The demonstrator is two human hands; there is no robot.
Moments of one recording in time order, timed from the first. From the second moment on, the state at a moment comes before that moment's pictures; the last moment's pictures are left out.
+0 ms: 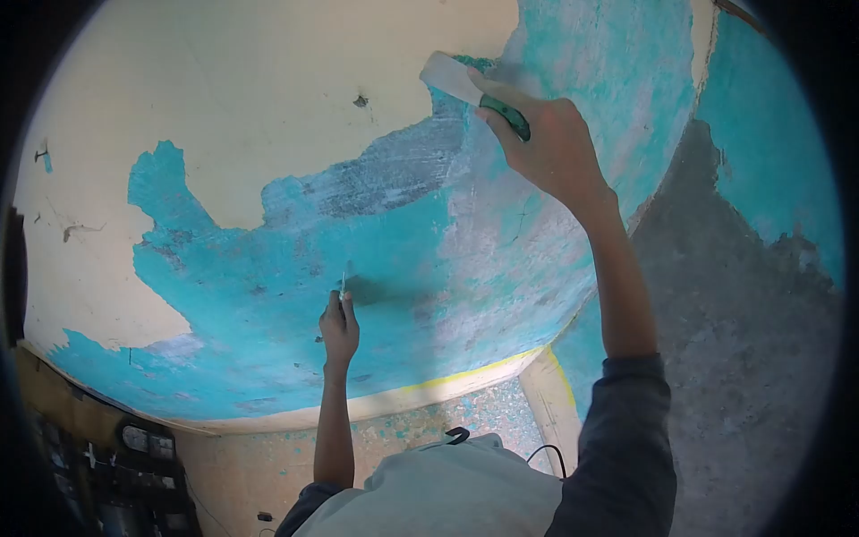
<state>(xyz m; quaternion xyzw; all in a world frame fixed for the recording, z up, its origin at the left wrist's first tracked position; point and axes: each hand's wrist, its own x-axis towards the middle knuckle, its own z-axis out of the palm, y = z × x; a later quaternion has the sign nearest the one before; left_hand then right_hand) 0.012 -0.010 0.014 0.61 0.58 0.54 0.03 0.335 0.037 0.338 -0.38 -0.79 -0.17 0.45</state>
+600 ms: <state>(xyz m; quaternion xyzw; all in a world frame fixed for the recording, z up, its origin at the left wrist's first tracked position) 0.011 -0.010 0.018 0.63 0.58 0.52 0.03 0.382 0.030 0.319 -0.35 -0.78 -0.14 0.50</state>
